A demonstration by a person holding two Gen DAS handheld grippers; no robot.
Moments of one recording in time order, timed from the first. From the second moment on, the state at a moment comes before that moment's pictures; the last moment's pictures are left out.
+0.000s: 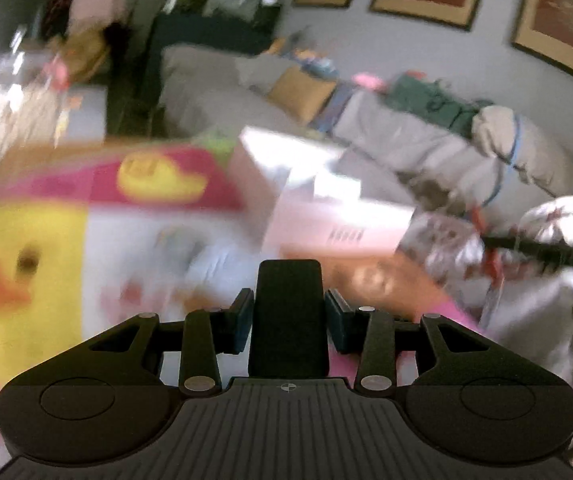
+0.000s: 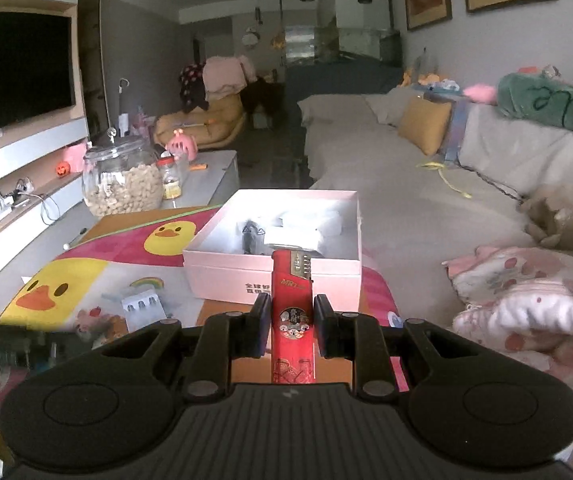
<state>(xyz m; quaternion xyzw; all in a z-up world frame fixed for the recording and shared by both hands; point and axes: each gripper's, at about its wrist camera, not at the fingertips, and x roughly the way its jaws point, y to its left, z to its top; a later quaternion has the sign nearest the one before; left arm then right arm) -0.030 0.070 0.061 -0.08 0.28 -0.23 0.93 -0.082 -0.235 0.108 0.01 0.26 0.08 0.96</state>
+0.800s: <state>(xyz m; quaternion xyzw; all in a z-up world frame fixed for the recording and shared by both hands) 0.050 0.073 0.065 -0.17 0.26 -0.19 0.93 -0.053 -0.272 0.058 0.11 0.32 0.10 0.94</state>
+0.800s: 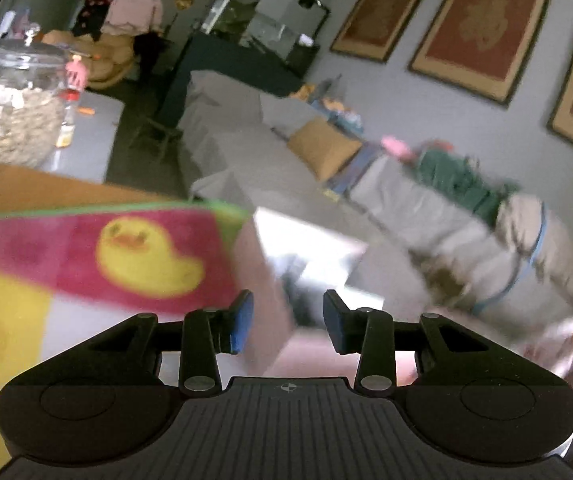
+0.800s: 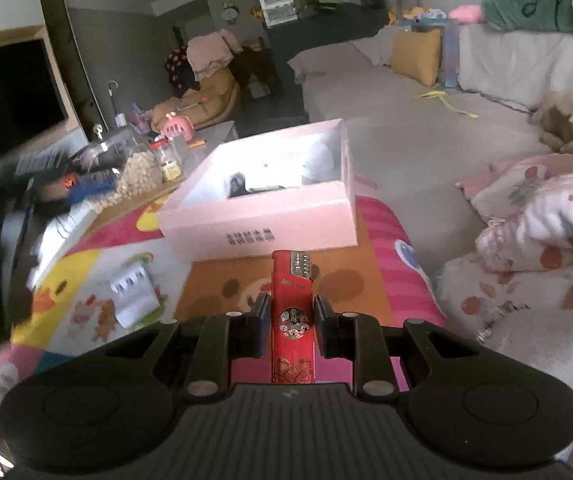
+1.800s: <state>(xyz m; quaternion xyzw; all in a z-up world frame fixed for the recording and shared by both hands) -0.004 0.065 0.023 -0.09 0.33 -0.17 0.93 -0.022 -0.214 0.060 0.03 0.34 0.14 0.93</state>
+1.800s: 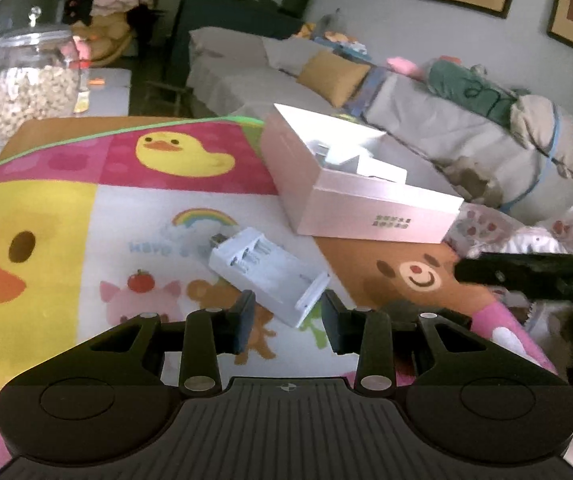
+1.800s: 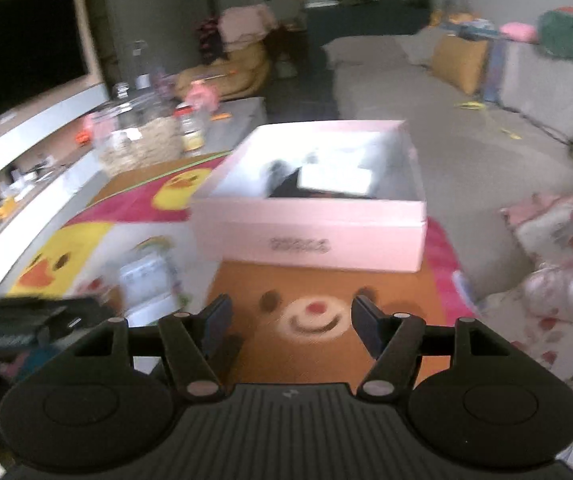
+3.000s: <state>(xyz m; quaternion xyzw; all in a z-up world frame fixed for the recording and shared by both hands) 0.002 0.048 0.010 0.18 0.30 -0.09 0.93 -0.013 -0.230 0.015 0.08 0.34 0.10 0.93</state>
